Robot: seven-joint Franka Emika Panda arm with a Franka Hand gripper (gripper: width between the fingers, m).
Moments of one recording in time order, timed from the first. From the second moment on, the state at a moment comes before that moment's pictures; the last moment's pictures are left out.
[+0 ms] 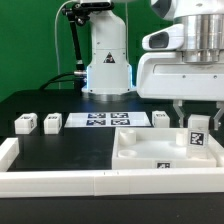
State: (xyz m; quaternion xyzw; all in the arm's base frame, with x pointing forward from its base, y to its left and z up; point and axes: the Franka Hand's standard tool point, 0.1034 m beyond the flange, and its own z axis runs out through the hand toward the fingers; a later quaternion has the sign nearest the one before) arm 0.600 0.111 0.074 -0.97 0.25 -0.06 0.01
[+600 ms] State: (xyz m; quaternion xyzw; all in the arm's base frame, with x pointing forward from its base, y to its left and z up) arm 0.599 0.096 0.074 -0.94 0.35 -0.06 0.00
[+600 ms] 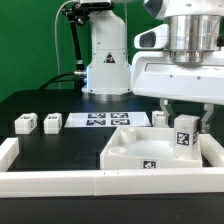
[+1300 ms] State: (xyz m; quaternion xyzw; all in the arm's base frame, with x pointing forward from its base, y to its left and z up) arm 0.579 0.106 0.099 -0.98 0.21 -0.05 0.01
